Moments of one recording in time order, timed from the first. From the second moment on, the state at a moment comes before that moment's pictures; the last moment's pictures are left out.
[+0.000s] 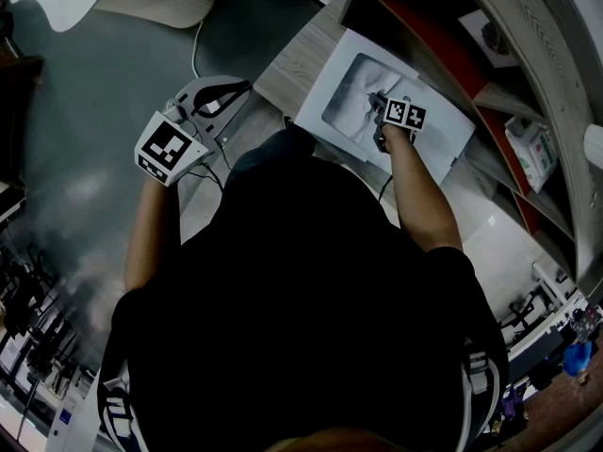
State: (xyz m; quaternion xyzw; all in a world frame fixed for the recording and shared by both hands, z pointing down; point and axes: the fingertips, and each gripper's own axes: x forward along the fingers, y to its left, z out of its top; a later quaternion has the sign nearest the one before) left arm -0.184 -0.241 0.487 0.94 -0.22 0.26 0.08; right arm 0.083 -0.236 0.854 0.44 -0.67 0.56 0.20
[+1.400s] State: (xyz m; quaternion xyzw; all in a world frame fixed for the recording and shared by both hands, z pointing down) left arm -0.180 -0.226 0.473 0.93 -0.23 0.26 0.07; right arm 0.085 -0.230 0.839 0.42 -0.67 0.58 0.16
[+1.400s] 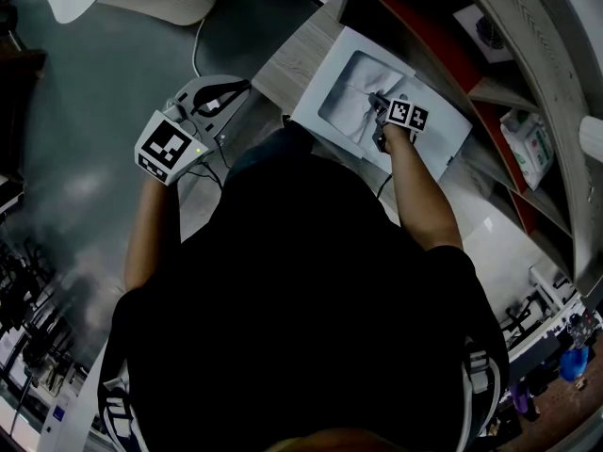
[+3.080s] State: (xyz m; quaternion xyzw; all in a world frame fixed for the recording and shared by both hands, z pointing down) left arm -0.117 -0.182 0.453 0.94 -0.23 0.25 0.04; right arm 0.172 -0.173 0.821 0.44 -0.66 0.59 0.14
